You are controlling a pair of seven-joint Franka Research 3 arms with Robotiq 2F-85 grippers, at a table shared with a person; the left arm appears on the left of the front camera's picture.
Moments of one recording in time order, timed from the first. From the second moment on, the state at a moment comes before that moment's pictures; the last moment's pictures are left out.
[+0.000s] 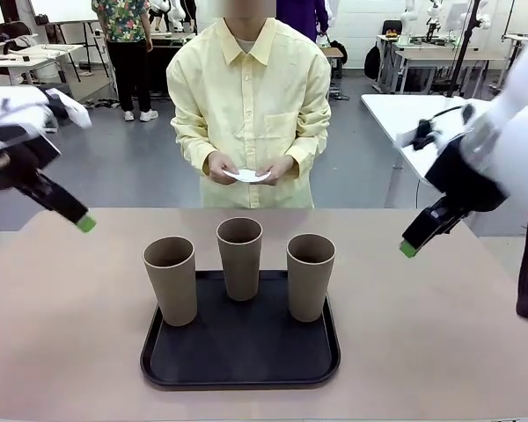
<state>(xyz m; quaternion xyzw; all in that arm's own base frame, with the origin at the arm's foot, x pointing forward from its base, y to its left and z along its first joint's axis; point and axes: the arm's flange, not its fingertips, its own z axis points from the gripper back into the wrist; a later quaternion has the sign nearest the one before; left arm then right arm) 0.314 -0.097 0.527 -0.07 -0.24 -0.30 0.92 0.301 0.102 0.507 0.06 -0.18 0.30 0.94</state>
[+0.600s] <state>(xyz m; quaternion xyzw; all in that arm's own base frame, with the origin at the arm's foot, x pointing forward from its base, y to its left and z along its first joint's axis) 0.310 0.083 0.482 -0.47 -0.24 -0.16 0.84 0.289 -0.080 0.469 0.49 -0.19 0.17 0.83</state>
